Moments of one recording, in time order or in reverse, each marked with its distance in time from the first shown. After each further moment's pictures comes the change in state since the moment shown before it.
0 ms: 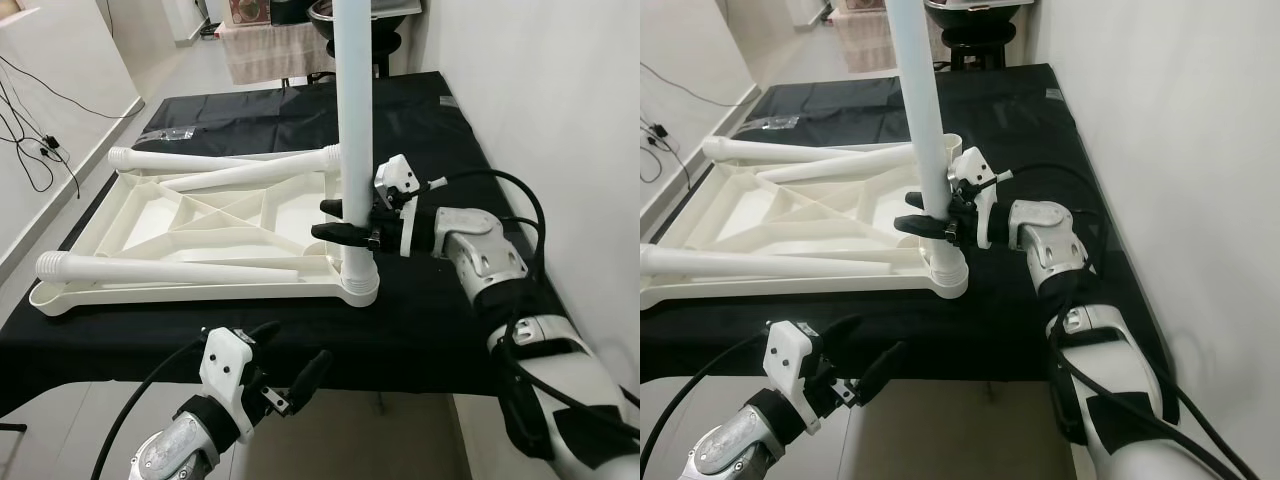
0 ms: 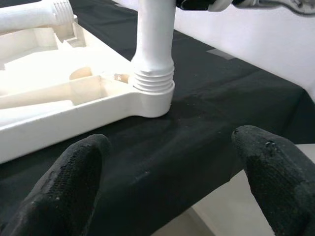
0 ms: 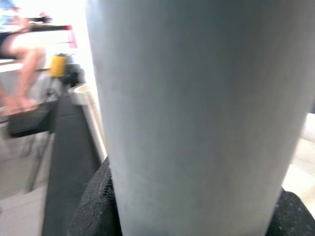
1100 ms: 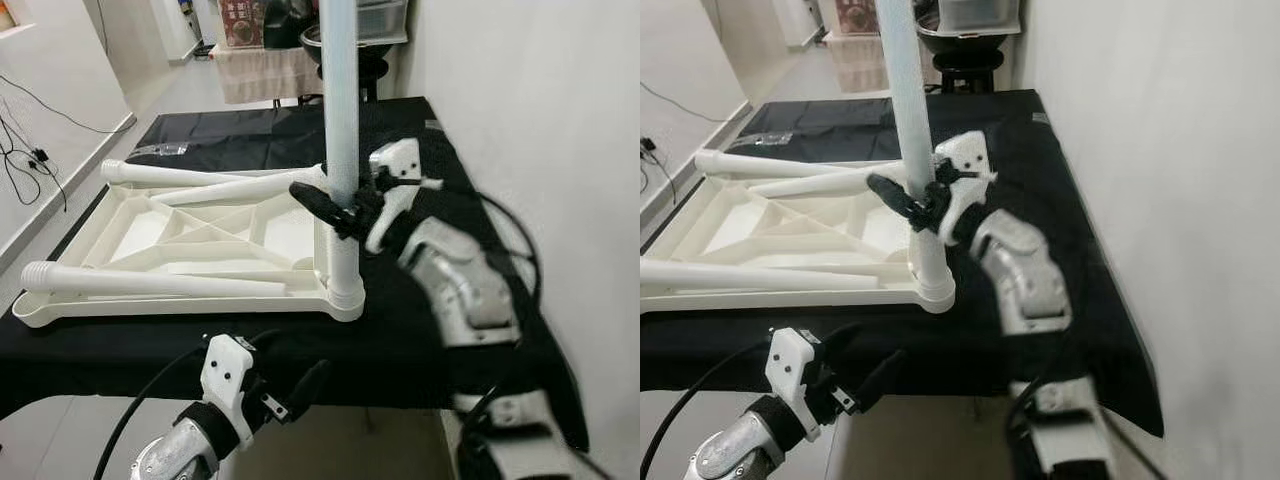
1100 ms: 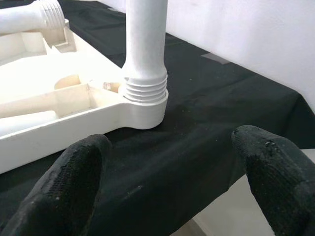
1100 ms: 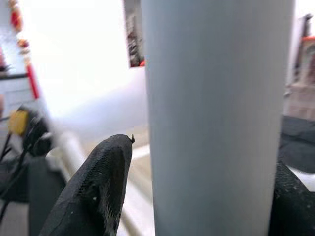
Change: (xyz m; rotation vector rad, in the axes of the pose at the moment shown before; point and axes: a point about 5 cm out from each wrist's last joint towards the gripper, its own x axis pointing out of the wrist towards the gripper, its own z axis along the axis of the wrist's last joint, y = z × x) left arm 0.005 0.004 -0.002 0.007 -0.007 0.002; right arm 0.014 0.041 0.049 0.038 -0.195 -0.057
